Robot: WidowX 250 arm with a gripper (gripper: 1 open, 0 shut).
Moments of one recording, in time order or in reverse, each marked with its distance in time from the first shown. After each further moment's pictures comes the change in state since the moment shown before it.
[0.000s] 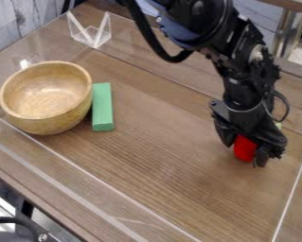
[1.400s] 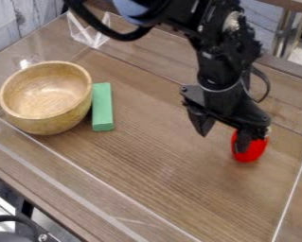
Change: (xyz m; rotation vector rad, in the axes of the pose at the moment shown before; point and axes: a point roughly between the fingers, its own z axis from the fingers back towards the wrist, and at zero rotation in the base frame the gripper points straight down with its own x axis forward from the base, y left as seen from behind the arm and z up) arm -0.016 0.024 0.048 0.069 0.006 0.209
